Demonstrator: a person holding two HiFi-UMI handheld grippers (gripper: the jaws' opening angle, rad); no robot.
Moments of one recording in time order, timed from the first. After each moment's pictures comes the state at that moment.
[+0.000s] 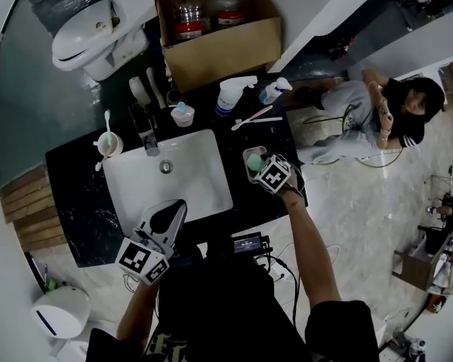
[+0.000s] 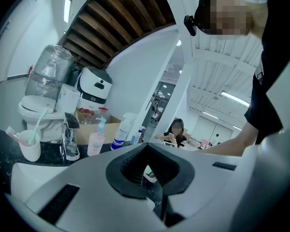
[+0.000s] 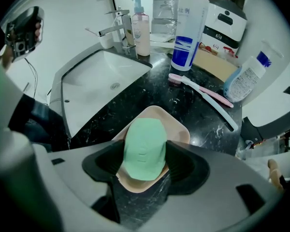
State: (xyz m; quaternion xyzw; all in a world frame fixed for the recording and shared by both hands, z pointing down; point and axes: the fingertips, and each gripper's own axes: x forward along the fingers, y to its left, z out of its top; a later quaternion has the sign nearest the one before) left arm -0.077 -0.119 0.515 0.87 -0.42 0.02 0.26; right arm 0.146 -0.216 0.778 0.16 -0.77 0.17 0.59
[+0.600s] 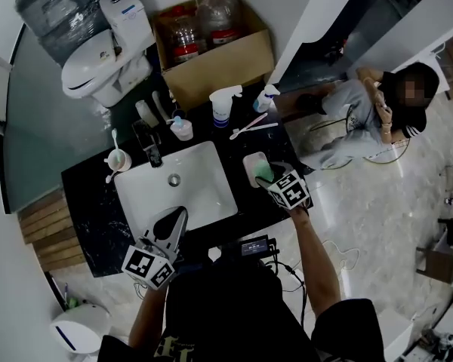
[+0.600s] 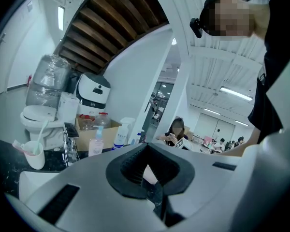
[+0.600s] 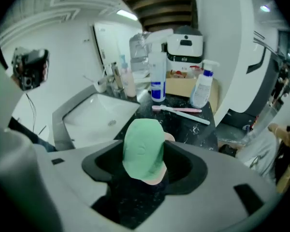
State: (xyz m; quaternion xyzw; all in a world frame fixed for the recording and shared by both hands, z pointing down) left arm -0.070 -0.105 0.490 0.87 -0.43 0.03 0.23; right arm 0.156 -0.205 0.704 0.30 -0.84 0.21 0.40
